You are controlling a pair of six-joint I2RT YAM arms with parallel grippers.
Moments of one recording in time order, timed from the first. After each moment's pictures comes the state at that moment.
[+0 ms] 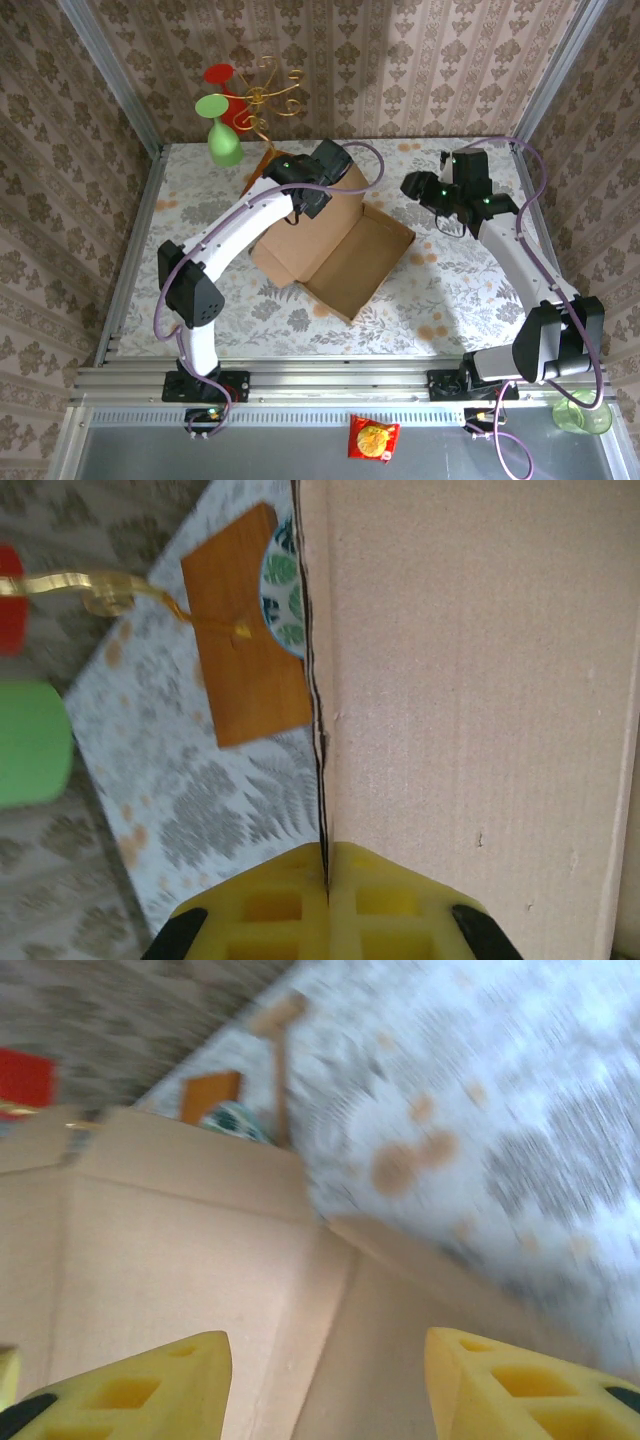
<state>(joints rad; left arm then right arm) -0.81 1.88 1.93 -1.14 -0.53 0.17 0.12 1.38 1.17 -0.40 -0.33 0.60</state>
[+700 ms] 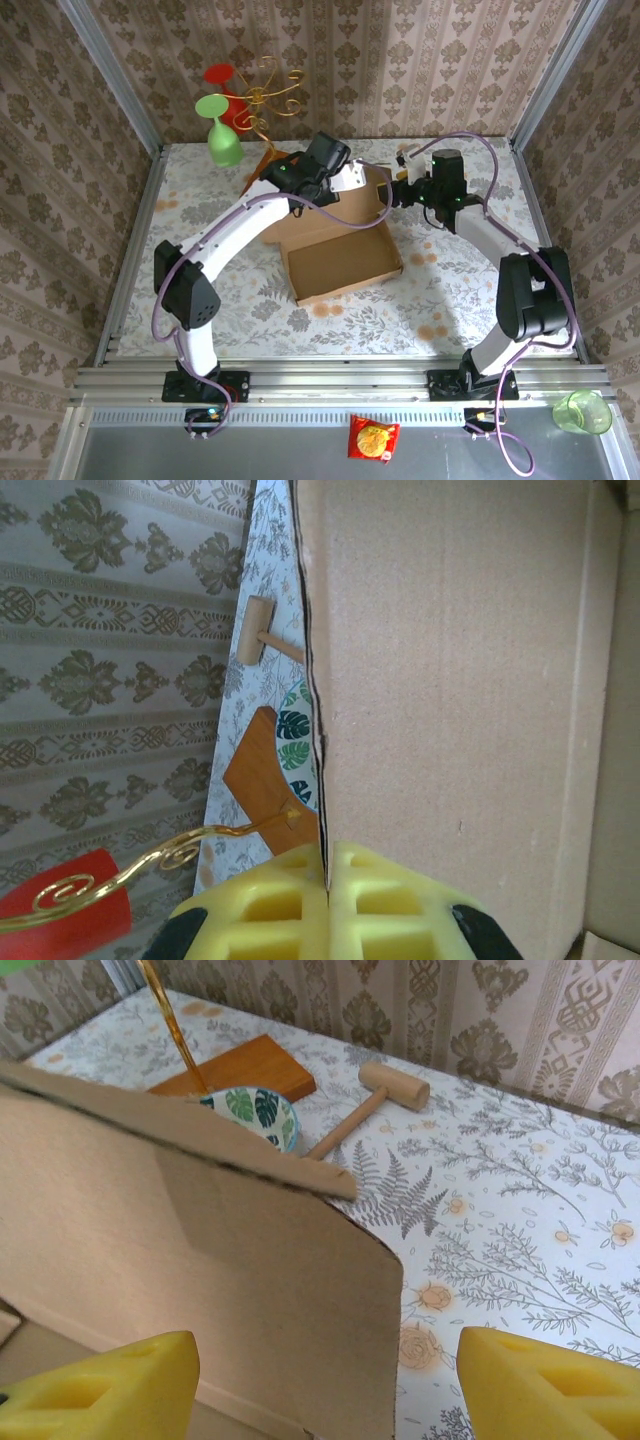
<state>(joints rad) -0.79 1.84 1.85 -0.84 -0.33 0.80 0.14 1.64 1.11 -0.01 -0.45 -0.14</state>
